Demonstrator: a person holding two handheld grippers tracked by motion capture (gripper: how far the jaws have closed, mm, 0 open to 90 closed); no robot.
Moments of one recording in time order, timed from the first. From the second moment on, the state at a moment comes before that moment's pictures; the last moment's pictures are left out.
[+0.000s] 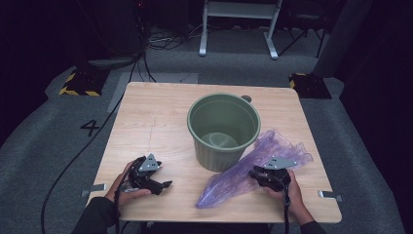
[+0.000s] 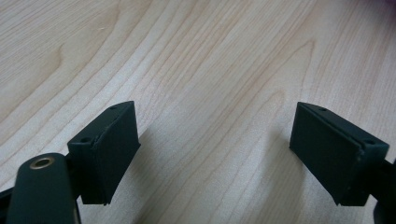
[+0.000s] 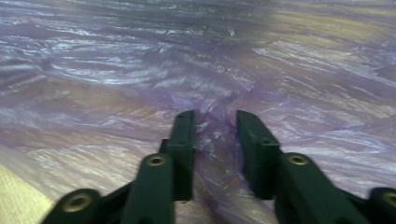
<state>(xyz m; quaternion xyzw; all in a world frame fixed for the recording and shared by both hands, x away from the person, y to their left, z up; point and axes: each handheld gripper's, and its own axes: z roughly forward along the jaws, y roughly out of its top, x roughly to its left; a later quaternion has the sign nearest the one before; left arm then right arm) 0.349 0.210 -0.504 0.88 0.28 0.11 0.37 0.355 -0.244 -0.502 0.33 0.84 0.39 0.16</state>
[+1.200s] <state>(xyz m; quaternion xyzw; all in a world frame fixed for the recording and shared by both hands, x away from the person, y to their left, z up) 0.354 0.209 -0.504 0.88 0.27 0.11 0.37 0.346 -0.277 -0.460 0.32 0.78 0.49 0.24</state>
